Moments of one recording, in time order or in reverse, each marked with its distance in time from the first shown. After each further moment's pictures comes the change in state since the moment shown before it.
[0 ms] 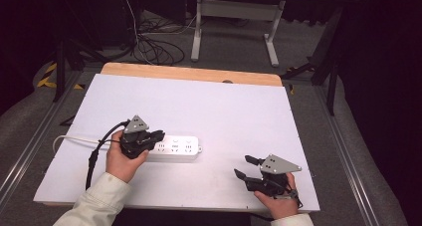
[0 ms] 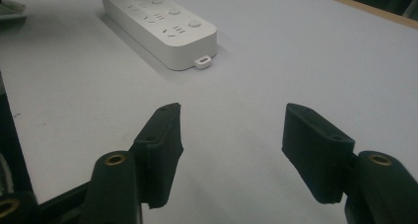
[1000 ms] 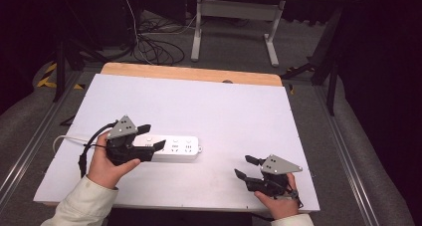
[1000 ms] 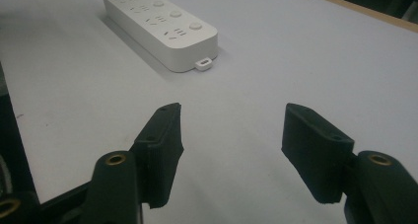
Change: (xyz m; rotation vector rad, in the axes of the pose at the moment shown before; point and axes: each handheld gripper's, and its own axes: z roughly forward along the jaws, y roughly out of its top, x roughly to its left) left arm -0.017 0.011 -0.051 -0.095 -0.036 0.048; right arm 0.000 0.000 -0.002 -0.006 0.001 -0.004
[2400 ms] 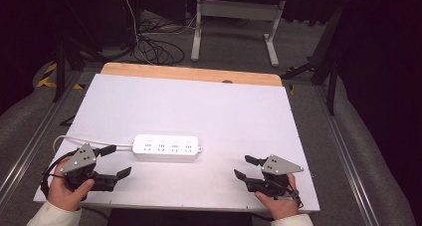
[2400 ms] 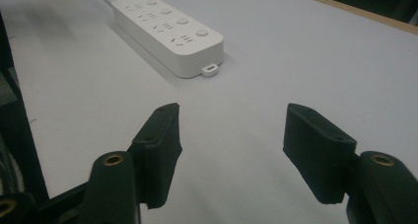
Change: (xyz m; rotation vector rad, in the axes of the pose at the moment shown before) left arm 0.030 -0.093 -0.055 -0.048 -0.020 0.038; right arm 0.000 0.001 -0.002 -0.024 0.026 0.009
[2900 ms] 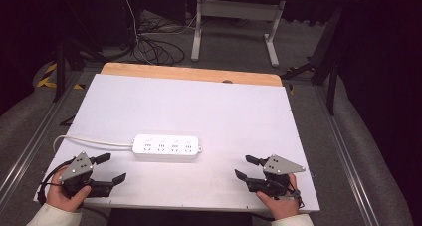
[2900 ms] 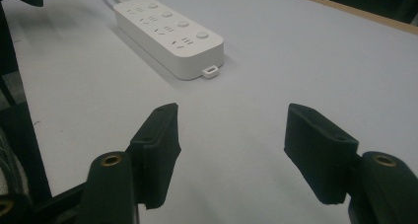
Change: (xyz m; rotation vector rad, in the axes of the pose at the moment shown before) left arm 0.006 -0.038 -0.001 0.024 0.048 -0.051; right arm -0.002 -0.001 -0.002 -0.007 0.006 0.006
